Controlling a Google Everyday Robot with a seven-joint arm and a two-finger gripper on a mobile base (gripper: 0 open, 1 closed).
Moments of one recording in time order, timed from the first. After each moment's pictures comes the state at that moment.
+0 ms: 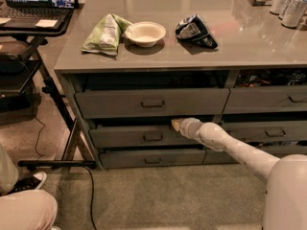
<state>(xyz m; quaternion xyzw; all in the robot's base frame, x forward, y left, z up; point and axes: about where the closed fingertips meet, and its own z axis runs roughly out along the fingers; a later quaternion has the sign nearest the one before) 0.782 -0.123 0.449 -0.19 0.83 0.19 0.48</state>
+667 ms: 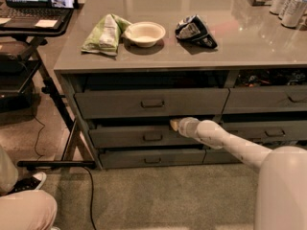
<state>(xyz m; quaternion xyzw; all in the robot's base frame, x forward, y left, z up) 0.781 -0.118 0.440 -0.18 0.85 0.19 0.45</state>
